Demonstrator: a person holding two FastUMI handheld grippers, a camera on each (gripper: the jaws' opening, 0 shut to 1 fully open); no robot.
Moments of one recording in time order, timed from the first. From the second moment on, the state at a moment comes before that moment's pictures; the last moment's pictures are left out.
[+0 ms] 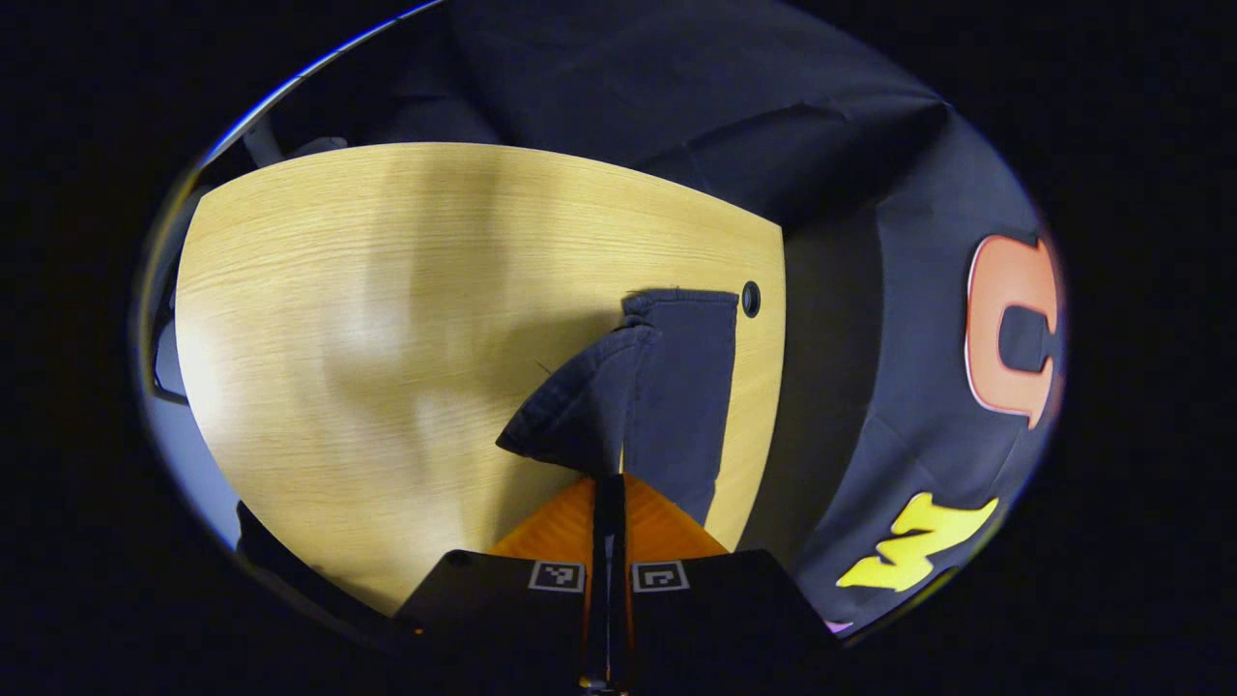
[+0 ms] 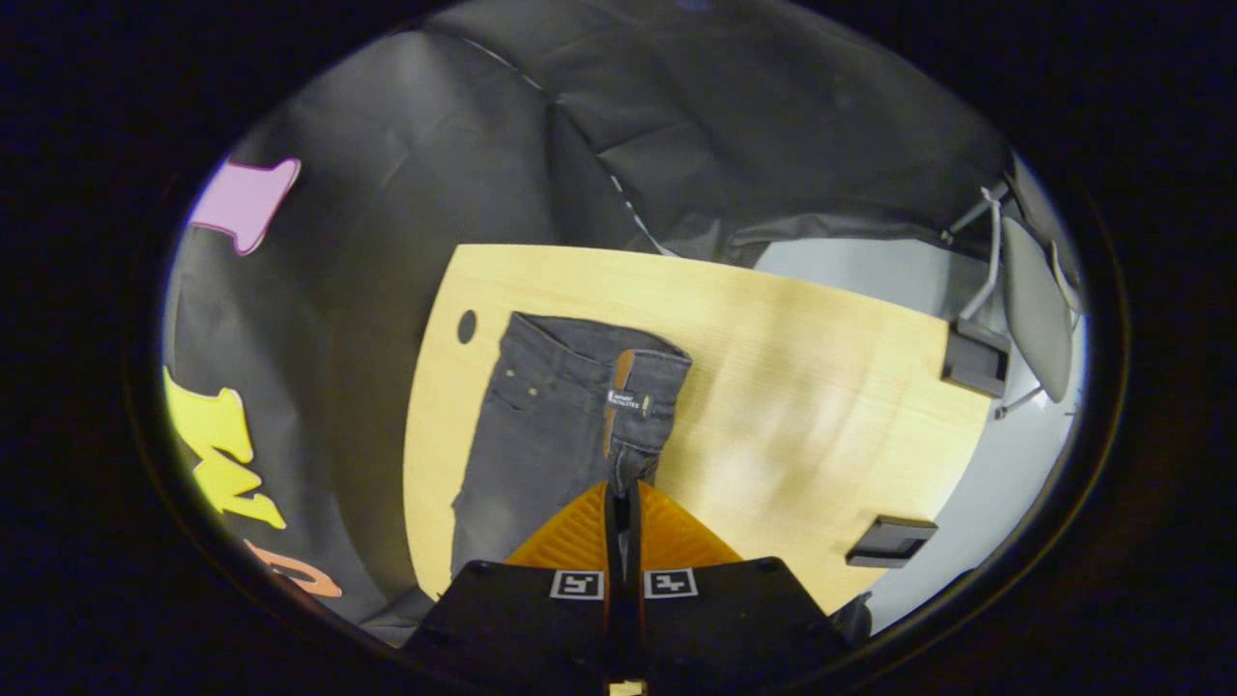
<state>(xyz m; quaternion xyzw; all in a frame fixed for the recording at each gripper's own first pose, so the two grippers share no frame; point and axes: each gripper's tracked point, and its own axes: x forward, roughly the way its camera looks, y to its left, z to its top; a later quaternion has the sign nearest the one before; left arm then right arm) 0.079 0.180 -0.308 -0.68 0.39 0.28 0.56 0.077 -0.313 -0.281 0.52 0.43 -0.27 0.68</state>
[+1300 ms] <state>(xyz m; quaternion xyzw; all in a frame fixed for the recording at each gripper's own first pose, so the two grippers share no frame) 0.286 0.190 -0.429 -0.61 0.47 0.26 0.58 0.306 -0.305 -0.373 0.48 0.47 -0.22 0.71</state>
